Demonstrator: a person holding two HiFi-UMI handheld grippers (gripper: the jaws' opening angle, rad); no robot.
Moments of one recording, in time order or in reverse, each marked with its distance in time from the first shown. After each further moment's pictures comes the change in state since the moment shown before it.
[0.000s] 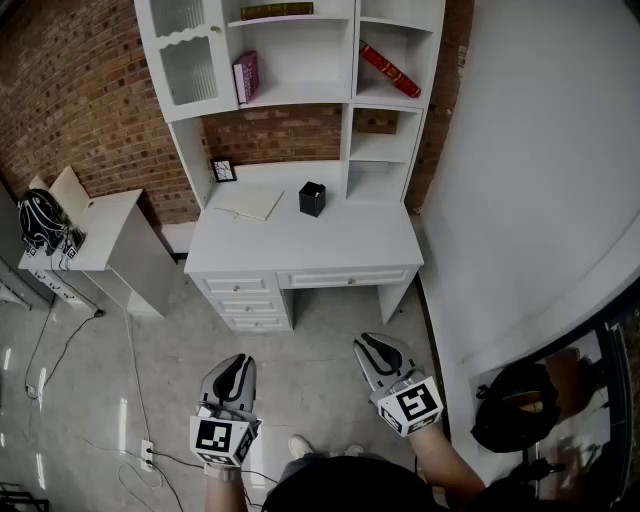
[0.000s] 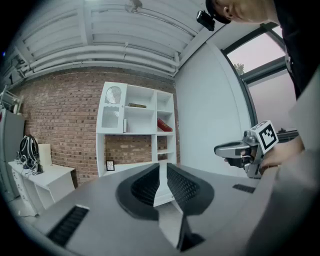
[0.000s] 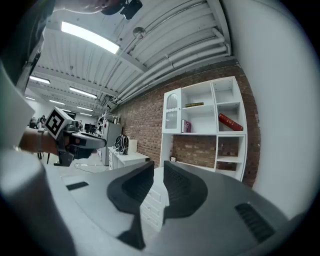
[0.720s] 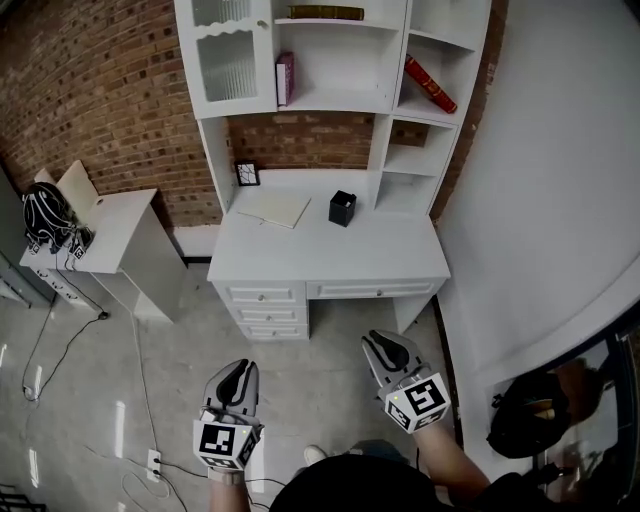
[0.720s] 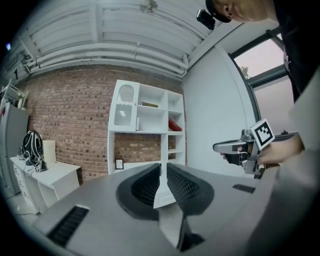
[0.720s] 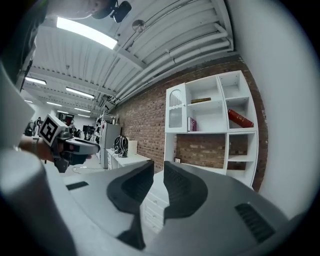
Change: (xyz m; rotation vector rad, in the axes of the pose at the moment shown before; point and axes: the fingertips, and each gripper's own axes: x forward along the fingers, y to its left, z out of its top) left arm -0.019 0.123 -0.026 -0.031 -0.005 0.015; right arm 0.105 0.054 0.012 0.035 -0.007 -0.013
